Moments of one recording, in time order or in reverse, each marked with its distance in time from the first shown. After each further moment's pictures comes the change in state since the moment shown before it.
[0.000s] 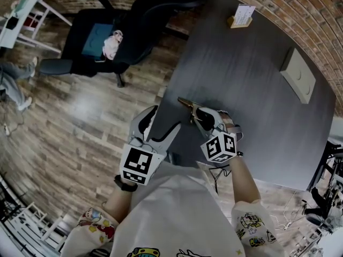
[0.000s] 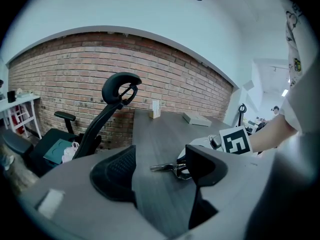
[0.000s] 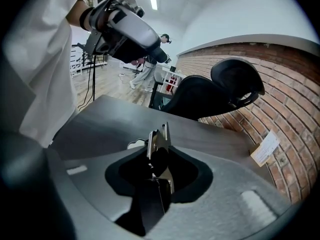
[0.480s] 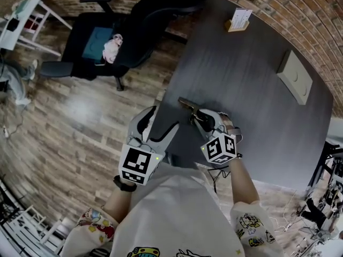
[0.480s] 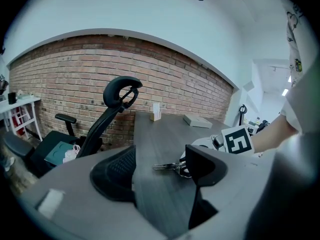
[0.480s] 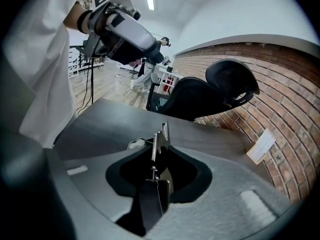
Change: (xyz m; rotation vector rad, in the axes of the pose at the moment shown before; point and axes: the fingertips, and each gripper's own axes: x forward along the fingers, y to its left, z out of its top) left arm -0.001 0.005 0.007 0.007 -0.019 0.008; right arm -0.006 -0.009 0.001 0.030 -0.002 -0.024
